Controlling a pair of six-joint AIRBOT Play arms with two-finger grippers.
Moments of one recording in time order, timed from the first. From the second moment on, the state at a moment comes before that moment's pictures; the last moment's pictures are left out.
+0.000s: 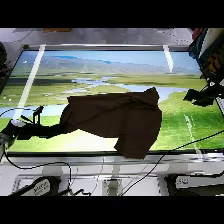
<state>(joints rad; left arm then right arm) 0.37 -1.24 0.61 0.95 -0.96 -0.96 -0.44 -1.54 1.47 -1.35 1.28 1.41</state>
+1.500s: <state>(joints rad) 0.28 -1.24 0.60 0.91 -0.82 -0.95 -0.44 -1.29 0.48 -0.72 1.09 1.08</state>
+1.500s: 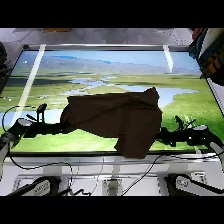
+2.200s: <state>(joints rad) 0.30 -0.94 0.89 0.81 -0.87 -0.95 -0.44 -0.98 0.91 -0.55 1.18 0.91</state>
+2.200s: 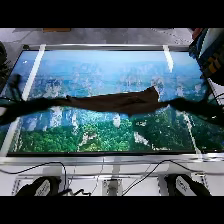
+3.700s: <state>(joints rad) 0.29 -1.02 0.99 0.88 -0.70 -0.96 -0.38 -1.11 1.36 -0.78 1.12 1.30</state>
